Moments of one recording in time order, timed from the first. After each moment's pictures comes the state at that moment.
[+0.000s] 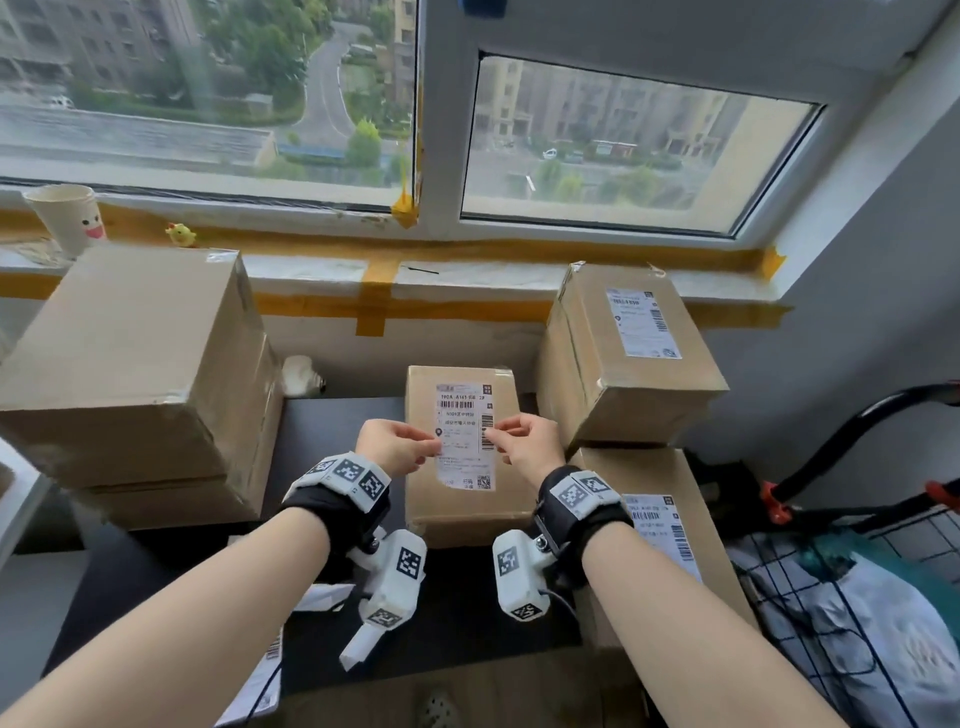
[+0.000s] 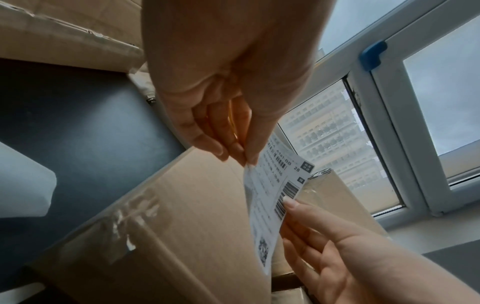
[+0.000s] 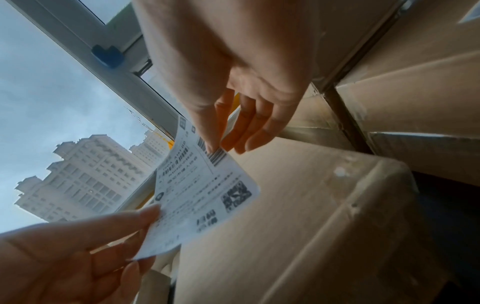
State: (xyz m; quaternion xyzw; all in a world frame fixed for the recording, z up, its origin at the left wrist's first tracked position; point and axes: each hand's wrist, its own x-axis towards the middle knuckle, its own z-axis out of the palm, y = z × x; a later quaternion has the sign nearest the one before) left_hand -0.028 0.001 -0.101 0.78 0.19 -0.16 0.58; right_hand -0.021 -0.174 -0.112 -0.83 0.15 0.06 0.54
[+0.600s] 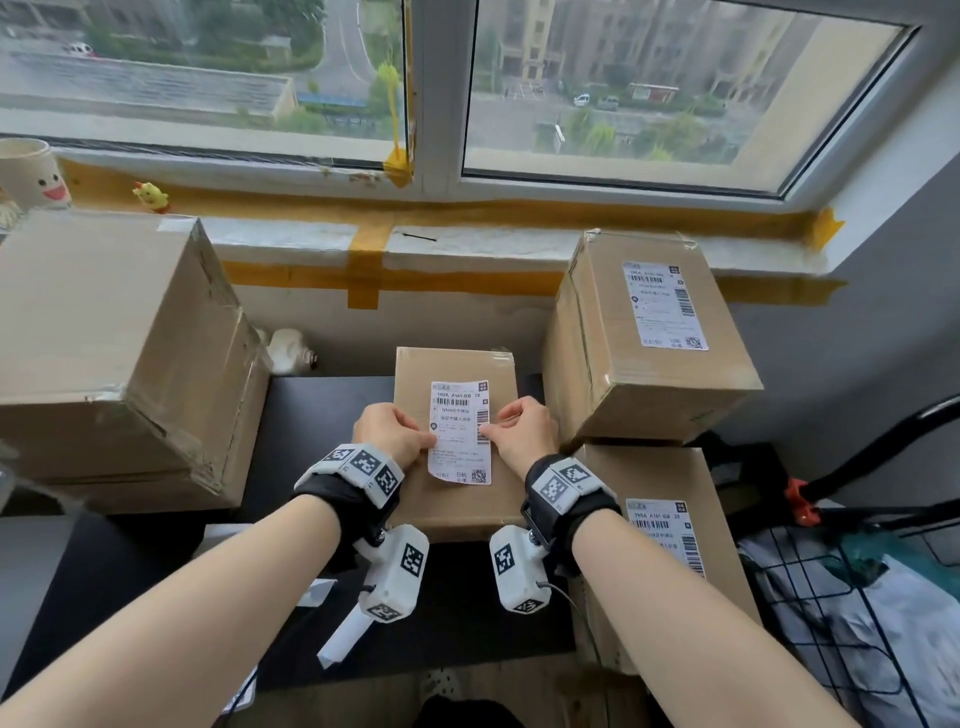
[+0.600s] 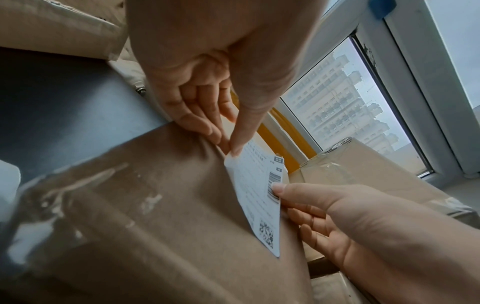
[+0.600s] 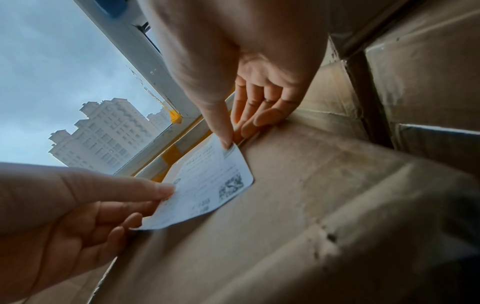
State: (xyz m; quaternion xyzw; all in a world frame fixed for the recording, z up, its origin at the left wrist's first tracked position) left_hand -0.001 -0.024 -0.127 0.83 0.27 -0.13 0.48; right_hand 0.010 -0.184 -0.138 -0.90 0.16 0.08 0.41
